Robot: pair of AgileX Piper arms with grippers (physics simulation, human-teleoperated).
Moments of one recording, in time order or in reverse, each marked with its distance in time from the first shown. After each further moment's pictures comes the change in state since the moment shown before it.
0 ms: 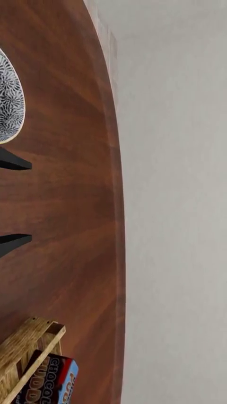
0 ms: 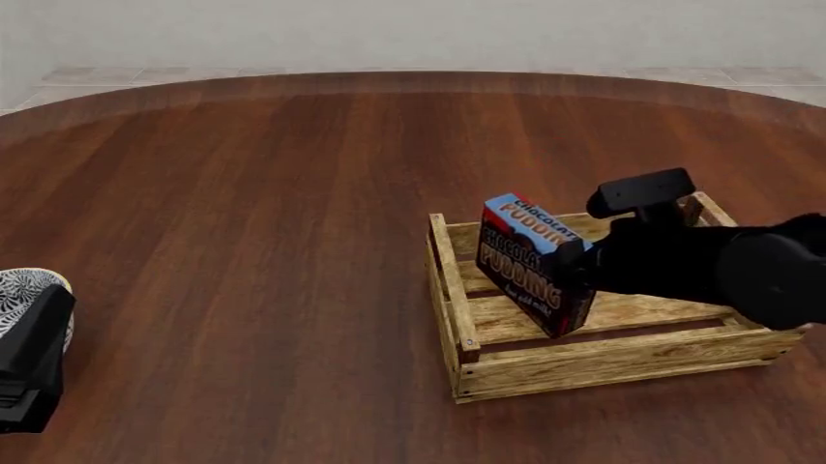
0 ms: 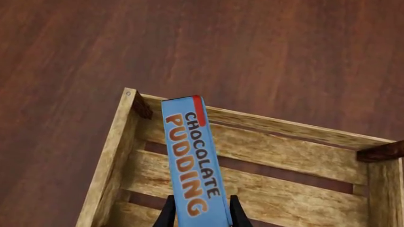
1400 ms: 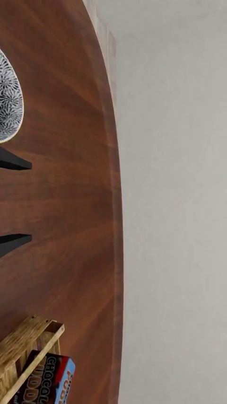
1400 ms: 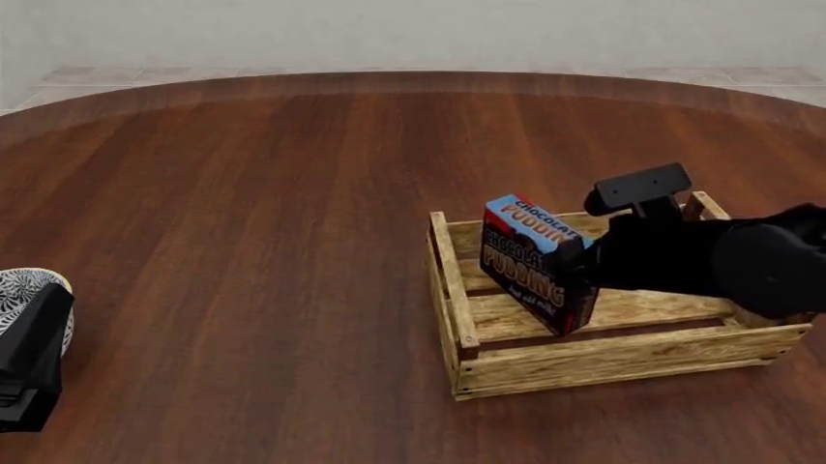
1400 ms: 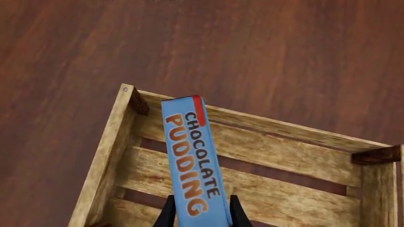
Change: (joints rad) left arm -0.001 0.000 0.000 -0.009 -0.004; right arm -0.013 0.019 -0.025 0.029 -0.025
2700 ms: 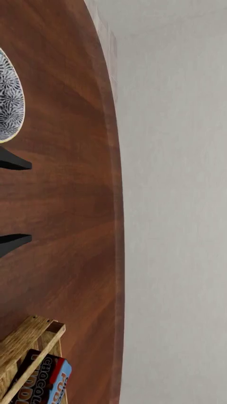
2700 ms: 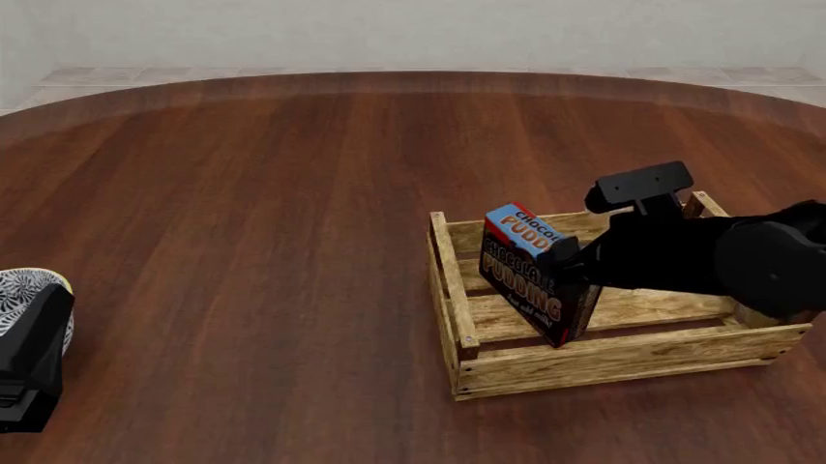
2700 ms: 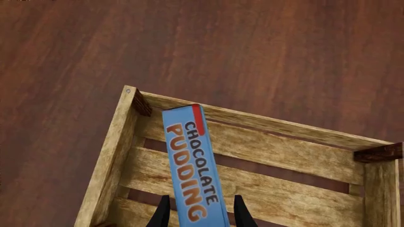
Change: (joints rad) left arm 0.000 0.000 0.000 0.007 -0.001; right arm 0.008 -0.012 -0.008 0.020 0.028
